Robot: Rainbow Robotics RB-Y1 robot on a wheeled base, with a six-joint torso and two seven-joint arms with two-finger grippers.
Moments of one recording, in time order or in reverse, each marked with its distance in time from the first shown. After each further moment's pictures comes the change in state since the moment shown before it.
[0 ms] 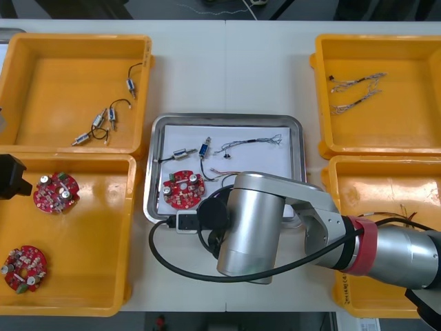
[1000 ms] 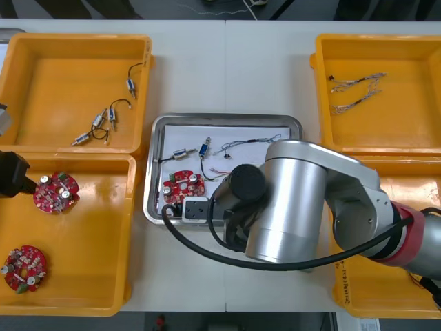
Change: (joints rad) right arm 0.001 -0.077 -0.137 -0.219 -0.162 0.131 -0.014; left arm -0.020 0.000 -0.006 0.001 0.028 0.015 0.000
